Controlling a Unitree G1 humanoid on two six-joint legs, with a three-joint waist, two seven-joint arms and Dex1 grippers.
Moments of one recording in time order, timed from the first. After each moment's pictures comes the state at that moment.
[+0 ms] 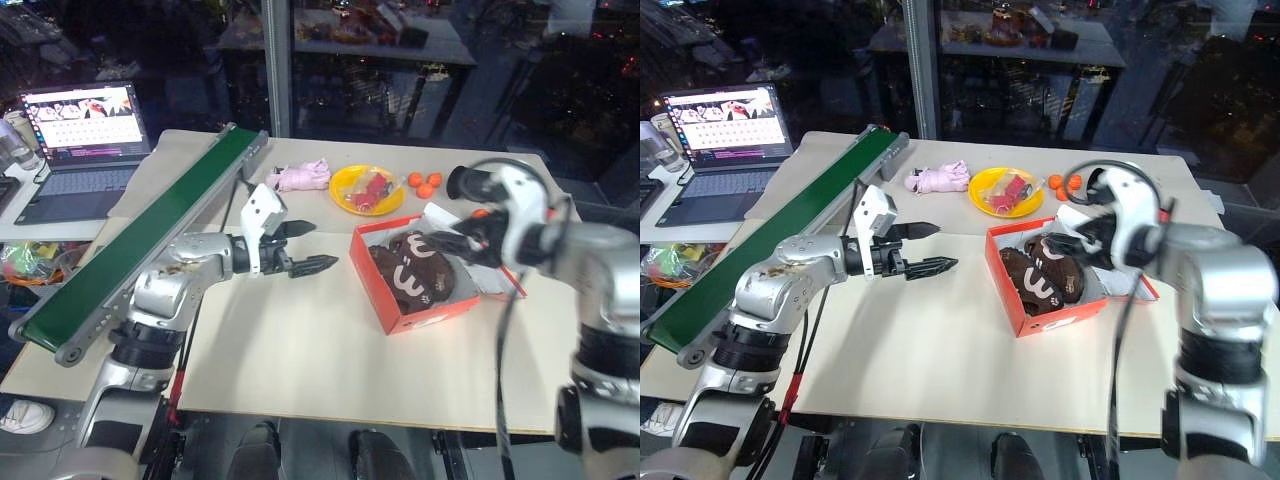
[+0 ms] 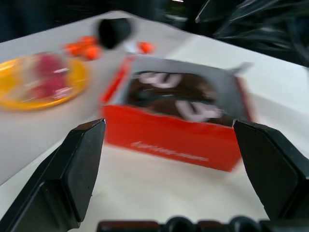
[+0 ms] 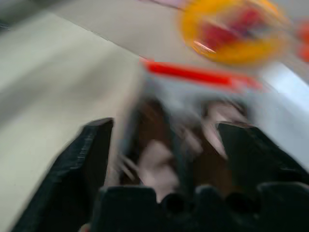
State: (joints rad) left arm -0.73 0.50 -0.15 0.00 -0.46 0.63 -0.98; right arm -0.58 -0.69 -0.33 -0.43 0.26 1.44 0.73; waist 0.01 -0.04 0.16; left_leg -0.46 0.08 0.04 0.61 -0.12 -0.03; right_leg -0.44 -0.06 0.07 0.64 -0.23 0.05
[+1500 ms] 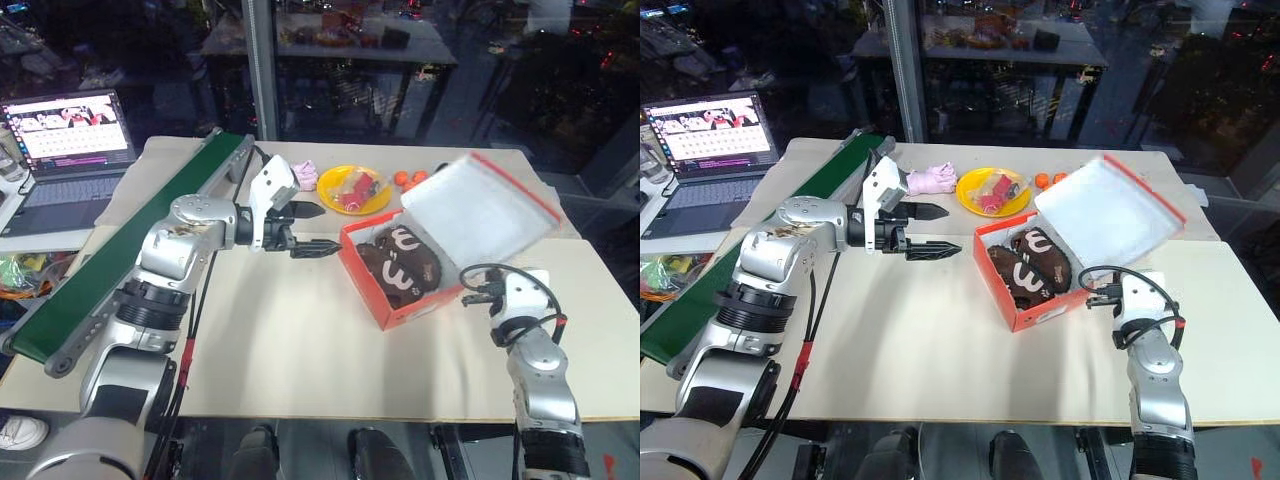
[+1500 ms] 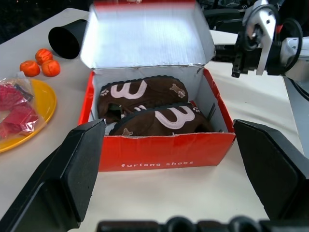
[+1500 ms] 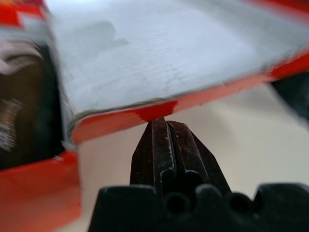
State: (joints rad) left arm -0.89 0.51 -0.17 0.13 -0.36 0.64 -1.07; right arm -0.14 -0.36 -0.25 0.05 0.00 -0.03 0.19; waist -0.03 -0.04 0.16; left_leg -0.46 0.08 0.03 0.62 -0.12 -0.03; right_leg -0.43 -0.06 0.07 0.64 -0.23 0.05
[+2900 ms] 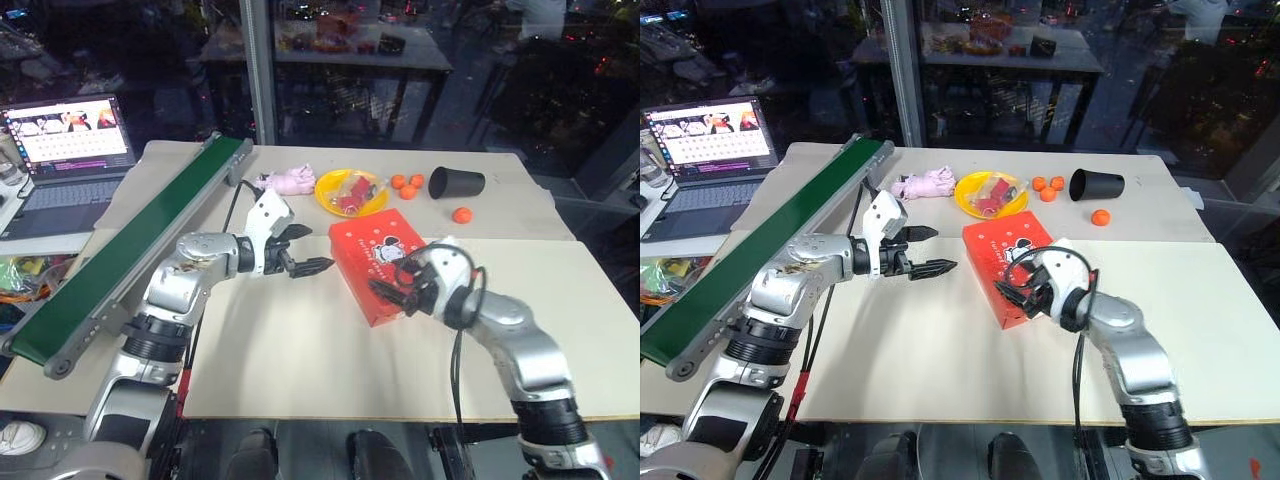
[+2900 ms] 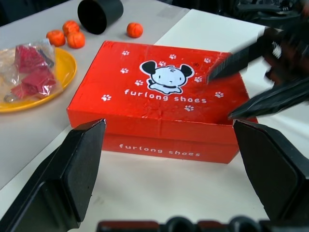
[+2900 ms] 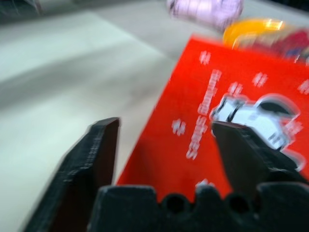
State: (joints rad) left arm -0.68 0.48 -0.13 0.05 -0.34 0.59 -0.92; right arm -0.27 -0.52 -0.08 -0.37 0.29 0.64 0.65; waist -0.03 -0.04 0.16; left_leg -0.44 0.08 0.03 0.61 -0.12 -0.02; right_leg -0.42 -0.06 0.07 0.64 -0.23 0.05
